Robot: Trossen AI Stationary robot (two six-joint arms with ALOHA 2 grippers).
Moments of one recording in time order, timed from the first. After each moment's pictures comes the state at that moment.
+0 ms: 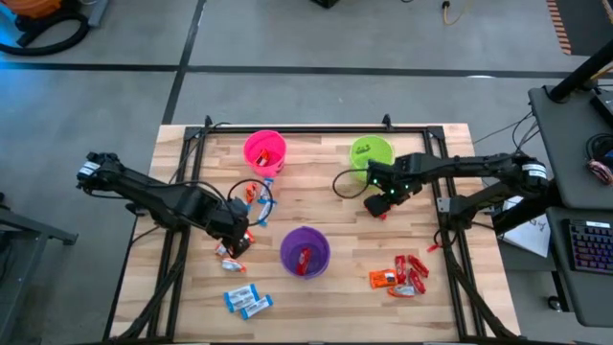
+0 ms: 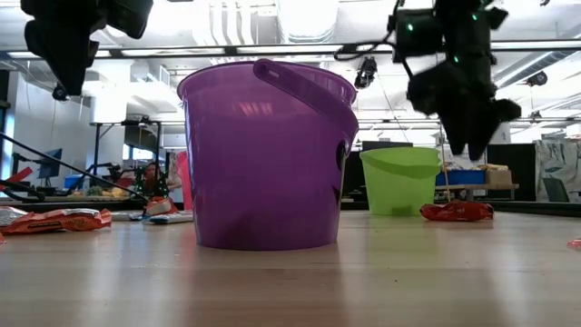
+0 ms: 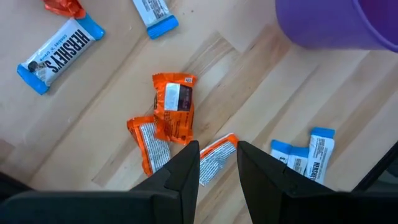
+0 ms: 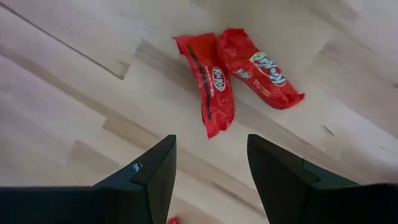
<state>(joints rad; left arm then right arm) -0.35 1.25 1.08 -1.15 -0.04 -1.06 -0.21 1.36 0.91 -0.99 -0.13 0.81</state>
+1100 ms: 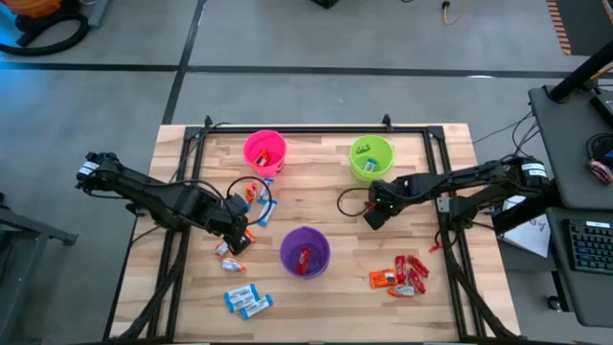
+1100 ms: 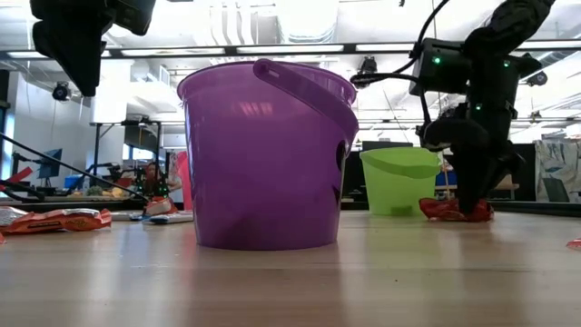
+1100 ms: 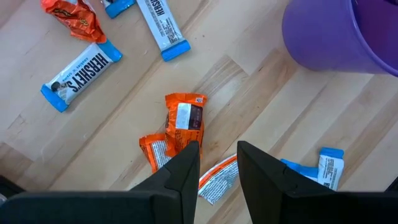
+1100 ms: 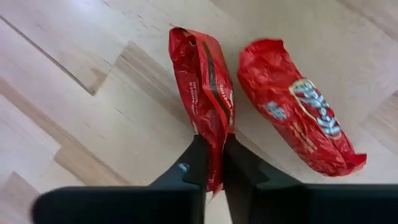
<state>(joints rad) -0.35 1.24 1.08 -1.15 -0.12 -1.06 -0.13 1.36 0.62 -0.54 -0.02 0.77</state>
